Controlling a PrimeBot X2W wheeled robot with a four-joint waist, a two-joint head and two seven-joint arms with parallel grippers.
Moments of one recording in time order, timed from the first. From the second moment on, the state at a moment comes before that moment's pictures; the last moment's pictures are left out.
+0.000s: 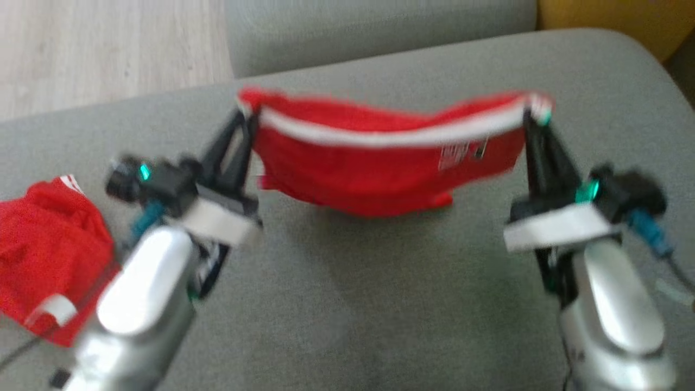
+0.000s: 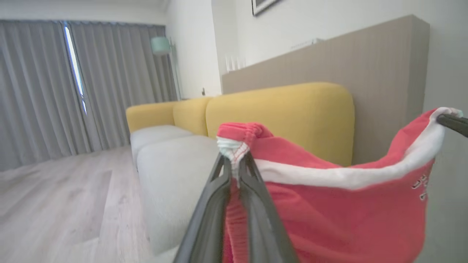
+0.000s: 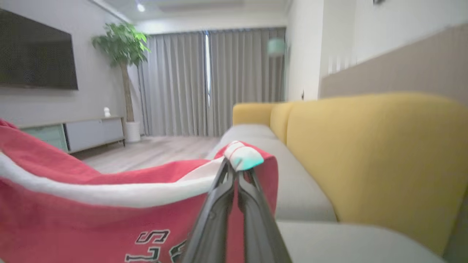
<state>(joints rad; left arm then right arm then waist) -0.54 0.28 -0.57 0.34 -0.41 -0.03 -0.24 -0.32 -0.05 0.10 0.29 0.08 0.12 -0.25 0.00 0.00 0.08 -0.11</state>
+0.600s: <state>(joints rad) -0.60 0.34 -0.47 -0.03 -0.43 0.12 -0.07 -0.46 -0.11 0.13 -0.02 0.08 0.12 -0.08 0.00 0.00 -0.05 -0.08</state>
